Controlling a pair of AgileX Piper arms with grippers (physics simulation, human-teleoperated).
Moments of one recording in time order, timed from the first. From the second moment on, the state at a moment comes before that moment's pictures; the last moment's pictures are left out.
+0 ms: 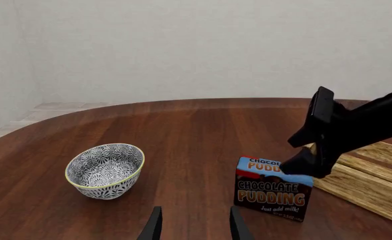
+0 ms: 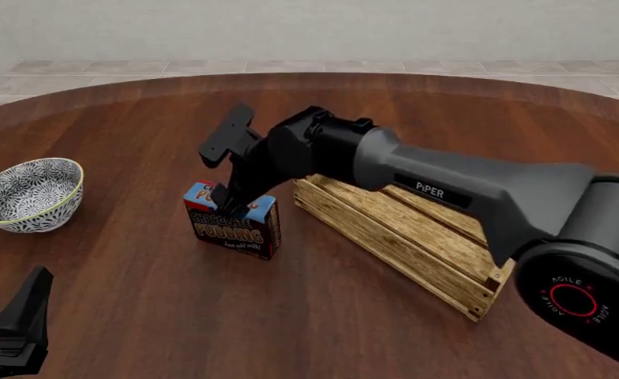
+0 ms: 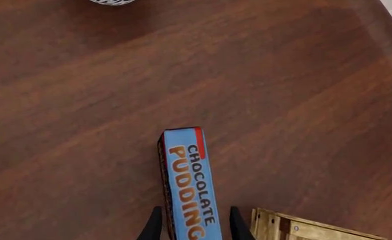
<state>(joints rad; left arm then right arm) 0.00 0.01 0.00 0.00 0.00 0.80 2.08 -1.76 0.55 -0.36</state>
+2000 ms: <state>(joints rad) 0.00 0.01 0.00 0.00 0.00 0.79 2.18 -1.77 0.52 -0.31</state>
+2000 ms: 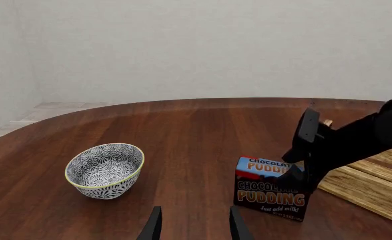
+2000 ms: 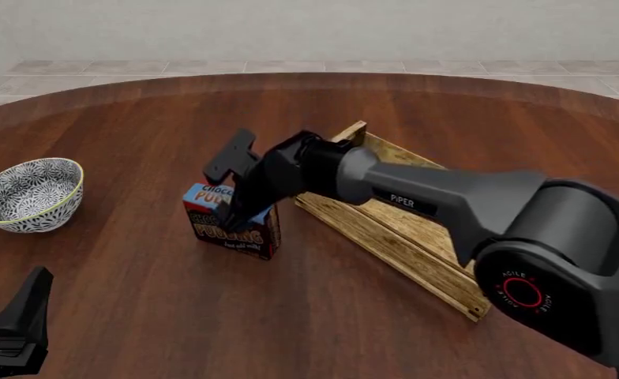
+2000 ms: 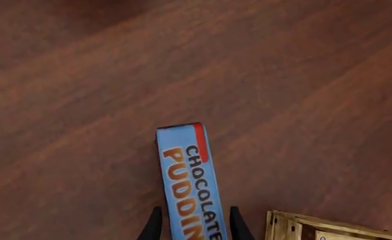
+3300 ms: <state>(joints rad) 0.00 0.01 0.00 0.00 0.00 0.77 1.97 -1.74 0.60 -0.40</state>
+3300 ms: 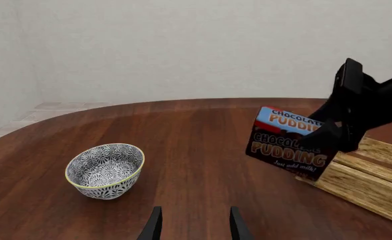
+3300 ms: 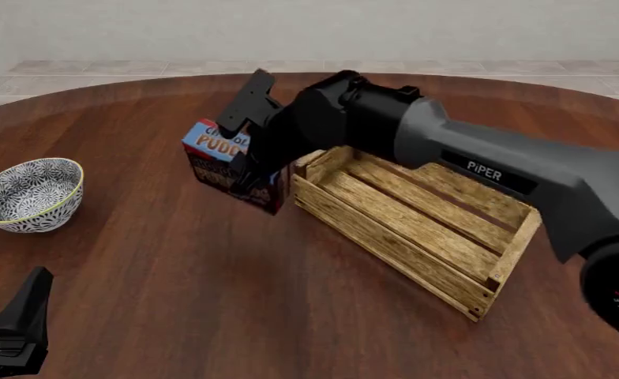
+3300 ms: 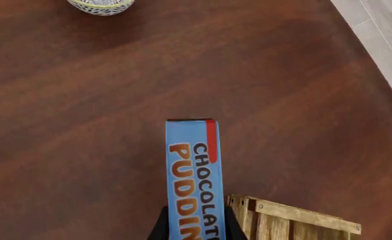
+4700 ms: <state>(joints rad) 0.00 0.01 0.00 0.00 0.00 0.44 1.73 -1.55 0.64 -0.51</state>
